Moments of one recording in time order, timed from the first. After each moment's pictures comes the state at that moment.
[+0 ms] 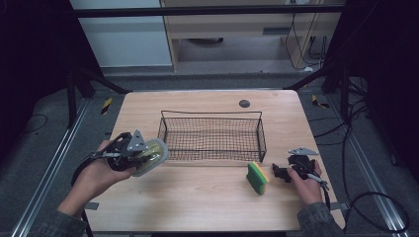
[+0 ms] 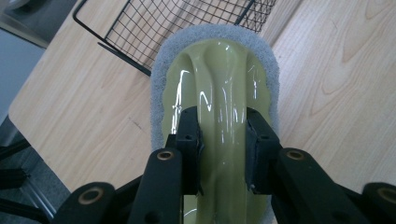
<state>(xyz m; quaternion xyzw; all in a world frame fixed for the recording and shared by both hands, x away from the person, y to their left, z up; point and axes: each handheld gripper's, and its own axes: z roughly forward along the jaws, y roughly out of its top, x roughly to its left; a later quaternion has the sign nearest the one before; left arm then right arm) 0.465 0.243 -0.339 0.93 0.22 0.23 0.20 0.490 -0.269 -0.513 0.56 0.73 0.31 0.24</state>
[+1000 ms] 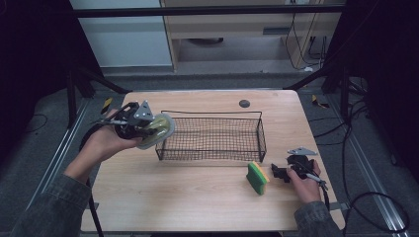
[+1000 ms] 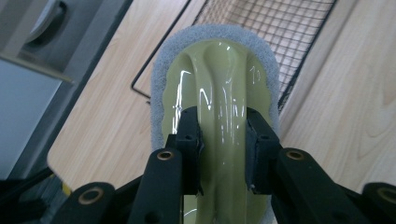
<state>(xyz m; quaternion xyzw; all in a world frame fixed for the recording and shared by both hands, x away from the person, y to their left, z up) 0.528 0.231 -0.301 0.93 0.19 0.24 0.21 0.491 -0.266 -0.513 0.56 0.73 0.31 0.24</state>
